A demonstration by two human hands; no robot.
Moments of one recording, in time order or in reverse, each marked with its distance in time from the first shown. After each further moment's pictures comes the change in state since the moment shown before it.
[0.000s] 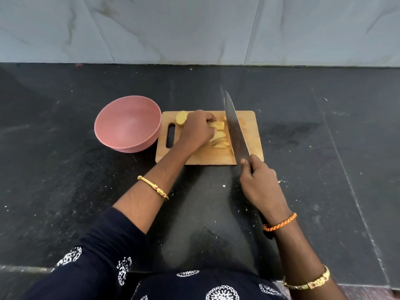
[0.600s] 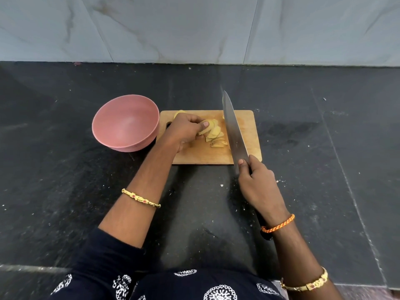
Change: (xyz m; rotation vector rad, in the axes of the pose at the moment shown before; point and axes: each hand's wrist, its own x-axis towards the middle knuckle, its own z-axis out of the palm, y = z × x) left_hand -0.010 -0.006 -0.024 -0.671 -0.187 -0.416; right_hand 0.000 0.004 0.000 0.029 0.004 0.005
